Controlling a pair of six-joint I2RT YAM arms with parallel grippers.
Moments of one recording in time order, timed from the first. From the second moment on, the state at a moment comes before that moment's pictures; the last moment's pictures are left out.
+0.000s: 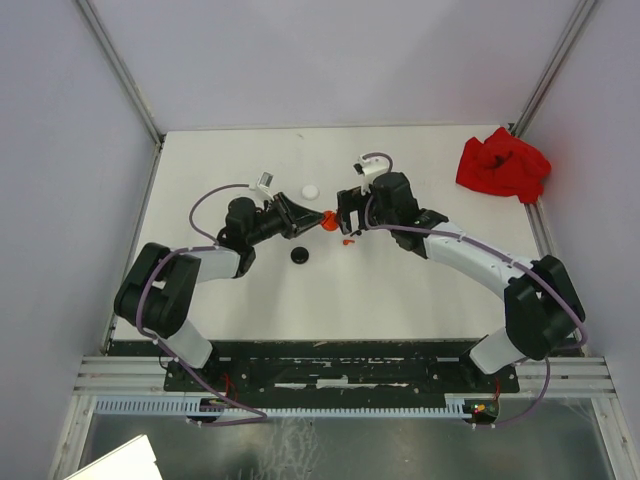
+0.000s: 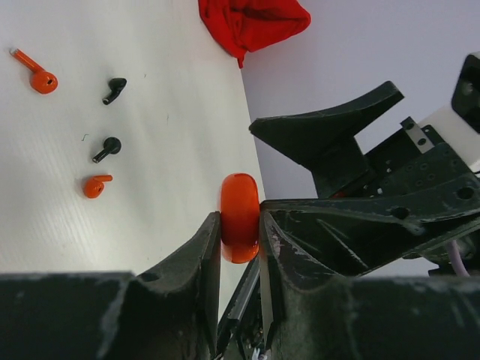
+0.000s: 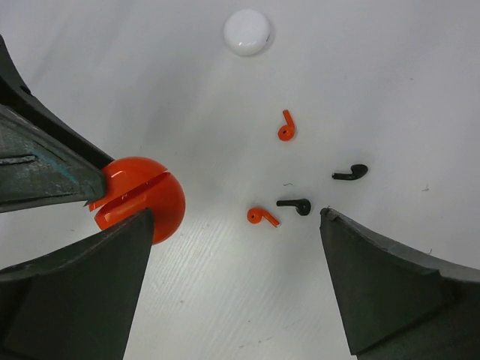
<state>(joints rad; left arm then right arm) -0.36 1.63 0.64 0.85 0.61 -1.13 0.62 1.50 1.05 -0.04 0.02 0.21</state>
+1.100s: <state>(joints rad) -0.20 1.71 0.59 1.10 0.51 -1.41 0.62 1.73 1.26 -0.25 0.16 0.17</state>
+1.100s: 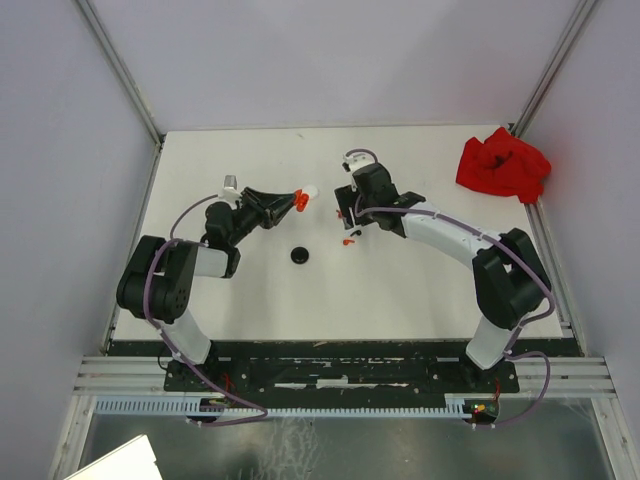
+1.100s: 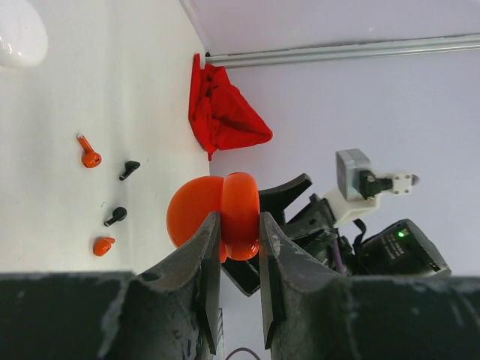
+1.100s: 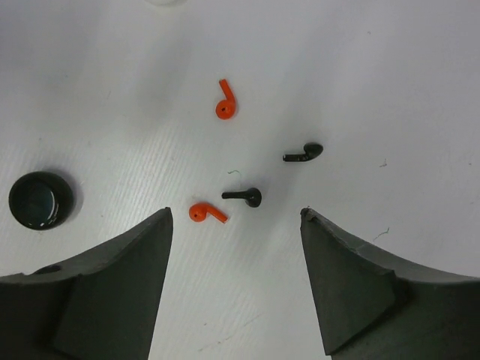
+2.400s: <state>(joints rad) -0.04 1.74 0.40 1.40 0.53 -1.54 0.63 2.05 1.55 -0.61 -0.11 -0.30</state>
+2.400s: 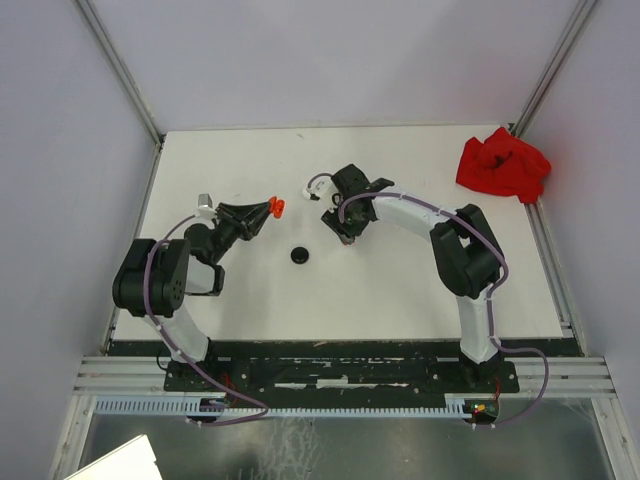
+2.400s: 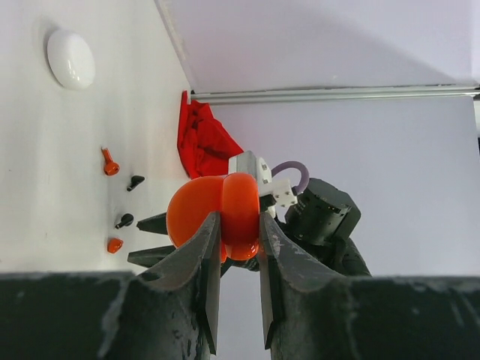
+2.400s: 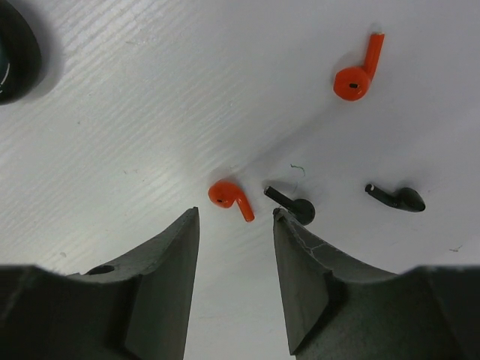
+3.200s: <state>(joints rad) 0.03 1.74 0.37 1.46 0.55 -1.60 0.65 2.14 1.61 -0.68 -0.11 -0.35</state>
